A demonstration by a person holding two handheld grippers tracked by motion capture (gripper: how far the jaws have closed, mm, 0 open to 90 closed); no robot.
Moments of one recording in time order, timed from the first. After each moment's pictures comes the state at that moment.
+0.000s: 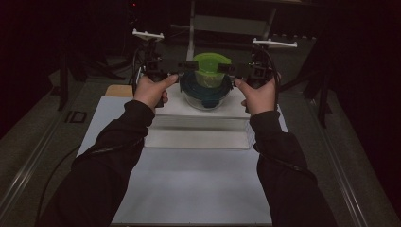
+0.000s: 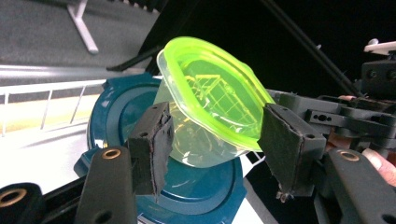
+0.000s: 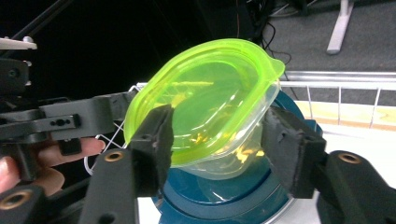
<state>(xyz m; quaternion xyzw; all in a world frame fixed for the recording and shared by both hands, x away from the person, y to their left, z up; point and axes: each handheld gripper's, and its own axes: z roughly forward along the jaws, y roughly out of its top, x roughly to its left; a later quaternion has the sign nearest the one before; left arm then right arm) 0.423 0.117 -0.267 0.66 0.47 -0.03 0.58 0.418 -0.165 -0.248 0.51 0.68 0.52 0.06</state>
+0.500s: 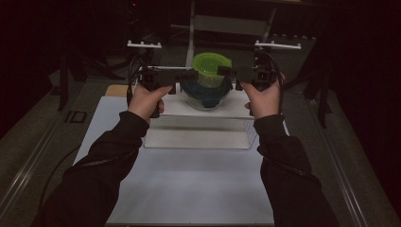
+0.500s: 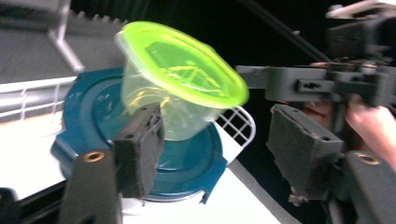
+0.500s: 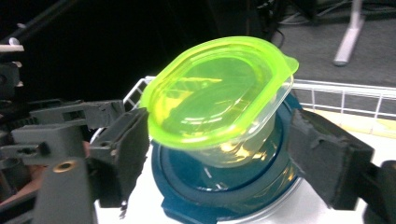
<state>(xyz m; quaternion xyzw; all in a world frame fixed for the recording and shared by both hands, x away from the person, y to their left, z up) 0.390 0.120 -0.274 0.69 0.39 0.01 0.61 0.408 -0.172 -0.248 0.48 0.70 0.53 0.07</state>
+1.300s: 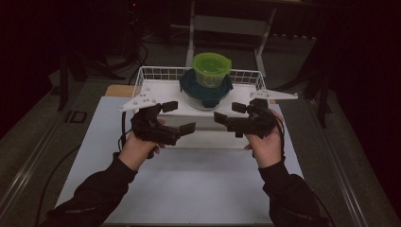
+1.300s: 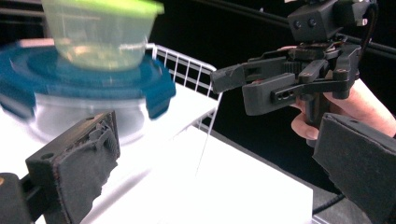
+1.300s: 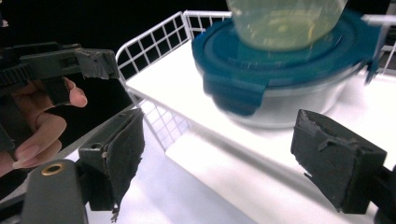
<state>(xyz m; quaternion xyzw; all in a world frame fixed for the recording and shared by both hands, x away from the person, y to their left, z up) 0.295 0.117 -0.338 0.71 0.28 0.09 0.64 0.324 -0.177 -0.313 0.37 0.75 0.53 0.11</state>
